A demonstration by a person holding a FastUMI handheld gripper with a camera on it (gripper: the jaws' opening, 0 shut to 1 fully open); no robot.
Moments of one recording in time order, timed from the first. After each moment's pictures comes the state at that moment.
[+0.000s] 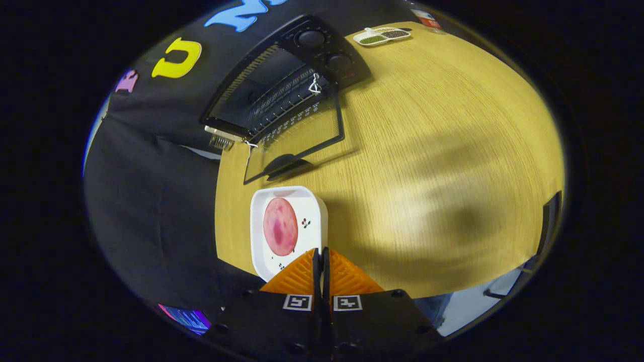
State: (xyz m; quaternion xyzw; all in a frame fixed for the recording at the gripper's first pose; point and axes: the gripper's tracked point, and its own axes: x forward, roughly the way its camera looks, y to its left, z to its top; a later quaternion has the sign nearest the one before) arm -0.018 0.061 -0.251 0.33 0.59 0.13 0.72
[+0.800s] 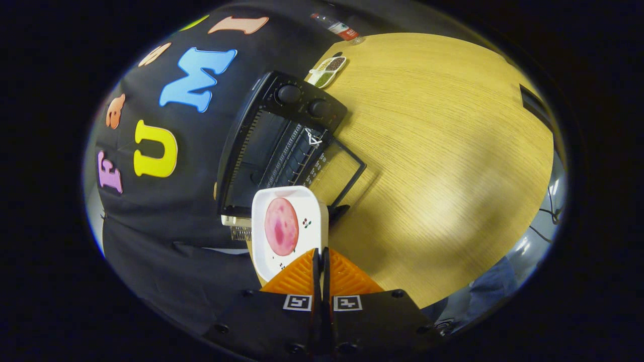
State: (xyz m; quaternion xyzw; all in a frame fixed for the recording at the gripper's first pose) arm 0.051 0.107 -0.217 0.52 0.44 -0.05 0.73
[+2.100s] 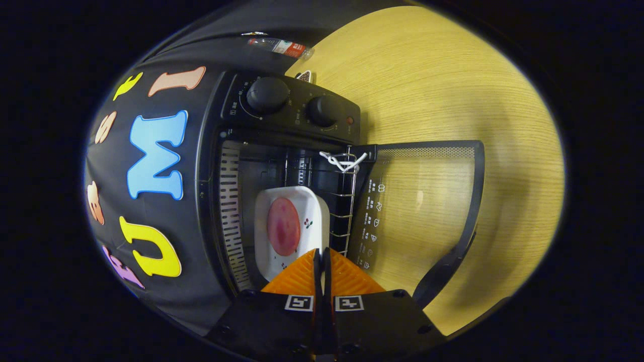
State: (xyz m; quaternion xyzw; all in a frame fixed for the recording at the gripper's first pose) arm 0.235 0.144 -0.273 0.65 0.29 -0.22 0.66
